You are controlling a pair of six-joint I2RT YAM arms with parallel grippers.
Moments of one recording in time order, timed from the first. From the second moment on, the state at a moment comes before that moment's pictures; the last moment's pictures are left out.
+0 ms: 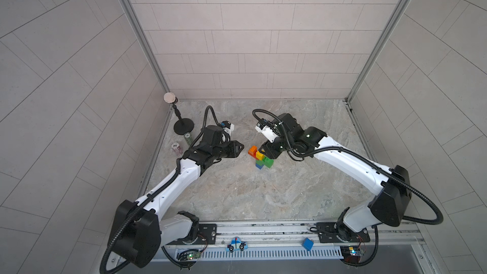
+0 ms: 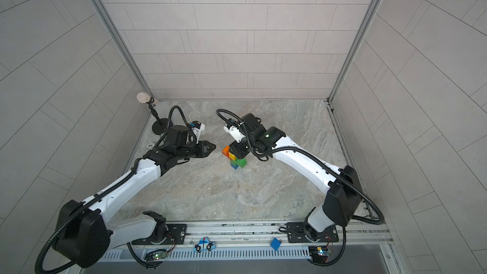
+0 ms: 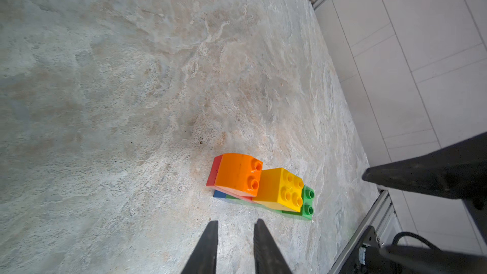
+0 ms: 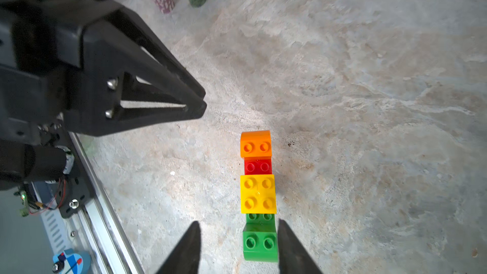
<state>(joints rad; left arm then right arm) -0.37 1.19 0.80 -0.28 0.40 -0.45 0.72 1.55 1.41 -0.74 -0.20 0.00</state>
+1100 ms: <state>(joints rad) -0.31 1.15 0.71 -0.18 0.44 -0.53 0.71 1.87 1.69 -1.02 -0.16 -0.16</state>
